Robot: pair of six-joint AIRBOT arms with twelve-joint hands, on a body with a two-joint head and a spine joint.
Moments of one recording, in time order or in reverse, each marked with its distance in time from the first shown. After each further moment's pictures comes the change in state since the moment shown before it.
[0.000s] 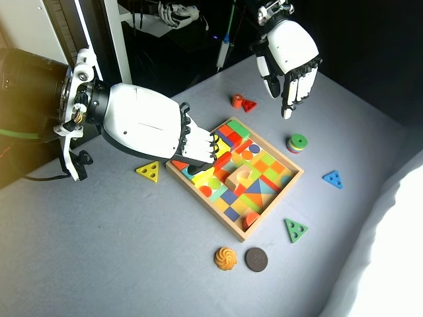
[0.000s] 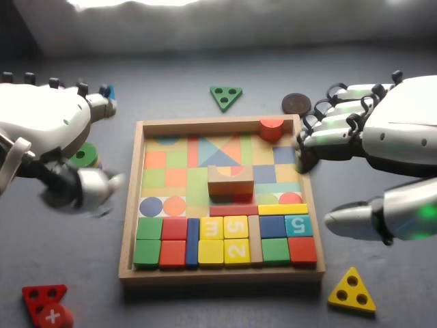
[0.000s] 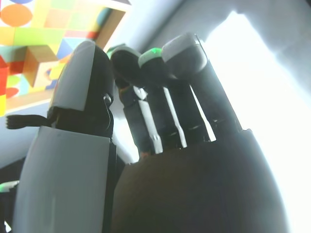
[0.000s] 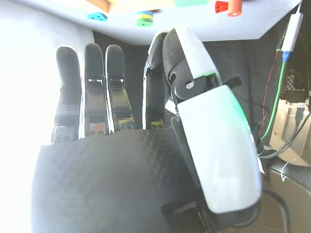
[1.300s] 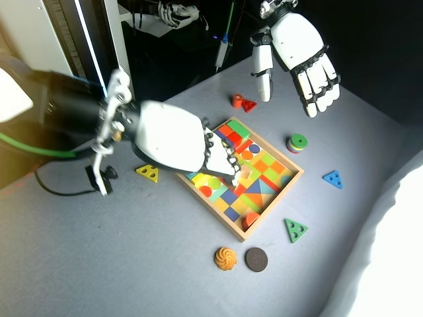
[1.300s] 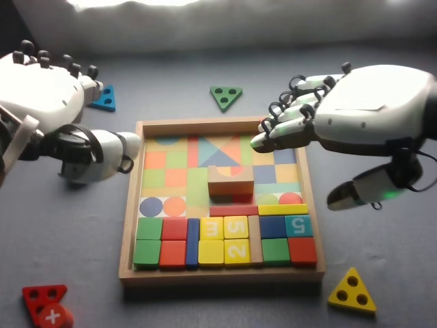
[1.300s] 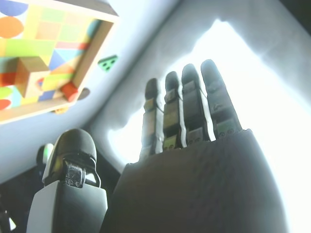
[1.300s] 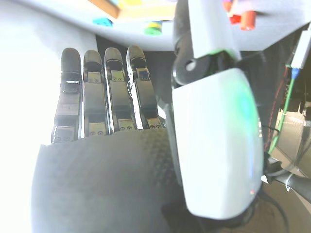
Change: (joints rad) left arm -0.135 -0.022 -0.042 -0.182 -0.154 0.257; right arm 0.004 -0.225 0.206 0.003 -0.002 -0.045
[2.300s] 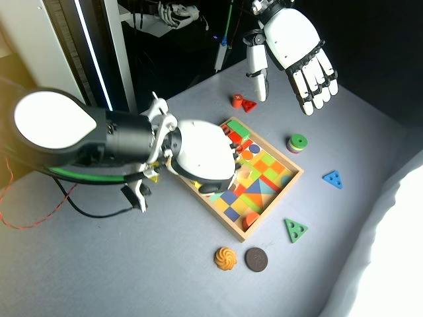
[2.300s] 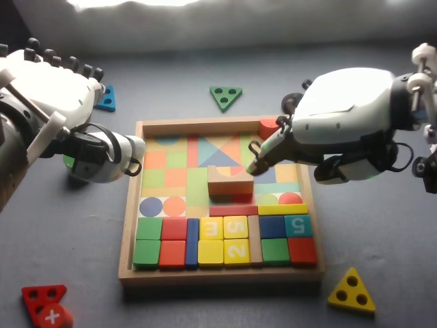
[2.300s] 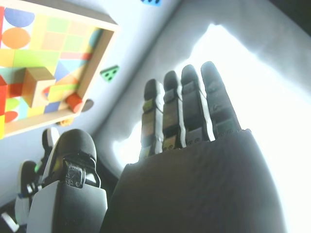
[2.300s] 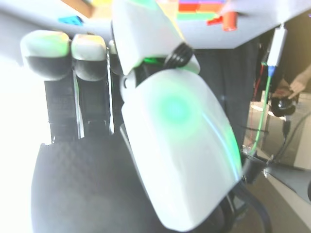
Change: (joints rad) left arm -0.078 -0.069 -0.003 -0.111 -0.126 0.183; right arm -0.001 -0.164 0.250 -0.679 0.214 0.628
